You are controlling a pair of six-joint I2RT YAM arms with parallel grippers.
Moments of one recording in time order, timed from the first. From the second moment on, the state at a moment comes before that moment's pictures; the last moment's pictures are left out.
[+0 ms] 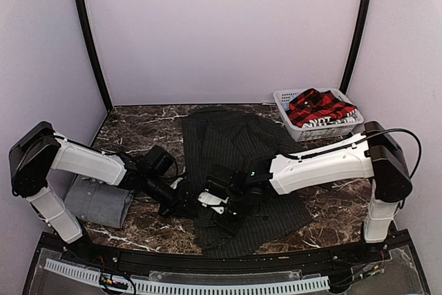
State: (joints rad) left arm -0.77 1.61 0.71 -0.14 0.73 -1.11; right arm 1.28 1.89 1.33 -0.68 -0.08 0.16
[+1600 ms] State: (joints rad) left arm -0.50 1.90 1.23 -0.23 0.33 -0.74; right arm 0.88 1.47 1.04 -0.30 0.03 0.44
